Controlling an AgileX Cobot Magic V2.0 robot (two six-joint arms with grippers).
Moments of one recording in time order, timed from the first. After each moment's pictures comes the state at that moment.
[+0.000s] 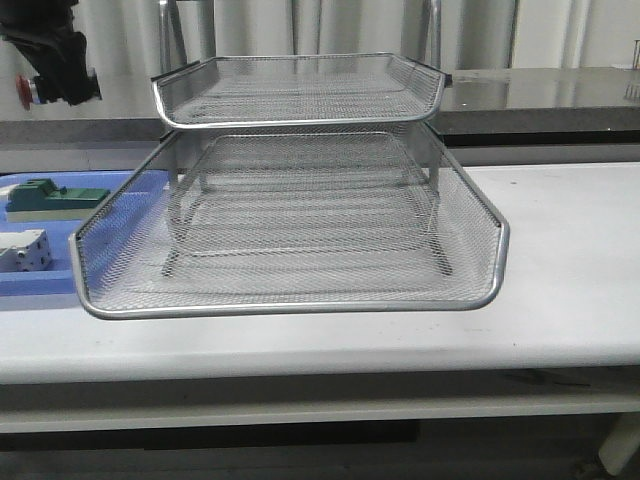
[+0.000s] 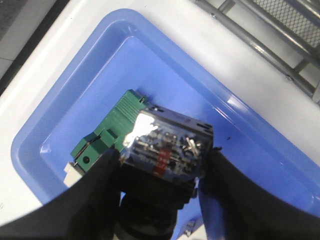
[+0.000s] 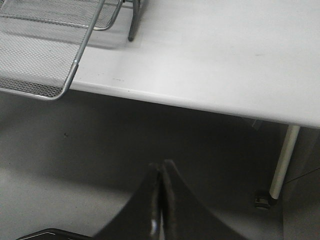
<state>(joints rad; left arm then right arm) -0.07 2.23 -2.34 -0.01 1.25 0.72 0.13 0.42 -0.73 0.05 1.06 -0.06</state>
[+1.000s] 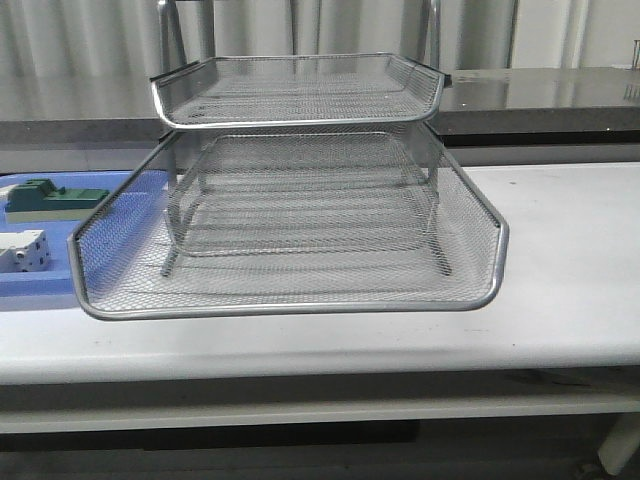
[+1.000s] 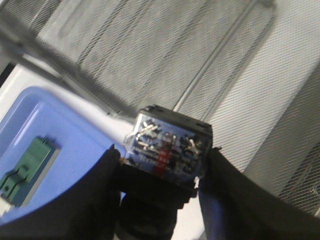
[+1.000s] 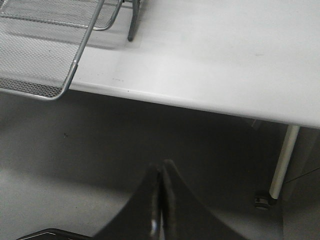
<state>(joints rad) -0.35 1.66 -1.87 -0.13 1.27 0.64 0.13 0.42 -0.73 0.05 1.06 -0.06</state>
